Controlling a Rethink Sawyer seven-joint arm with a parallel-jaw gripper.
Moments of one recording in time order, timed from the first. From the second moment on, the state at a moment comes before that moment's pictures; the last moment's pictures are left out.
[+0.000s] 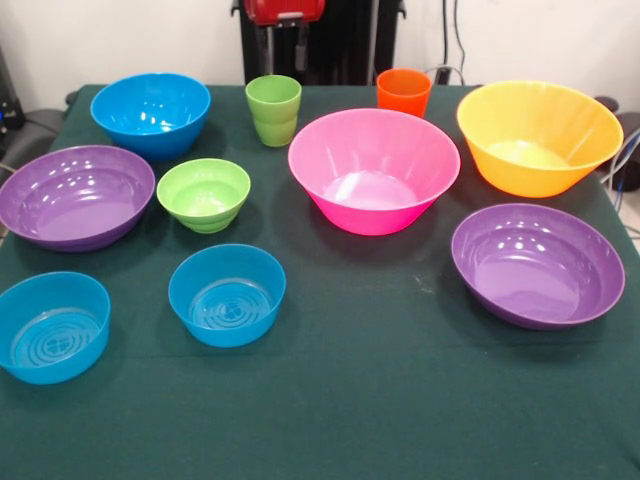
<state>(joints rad) -0.47 -0.56 -0.18 2.21 -0.81 -0.39 1.59</state>
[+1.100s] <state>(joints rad) -0.39 -0.52 -0.18 2.19 -0.79 -0.40 1.59</state>
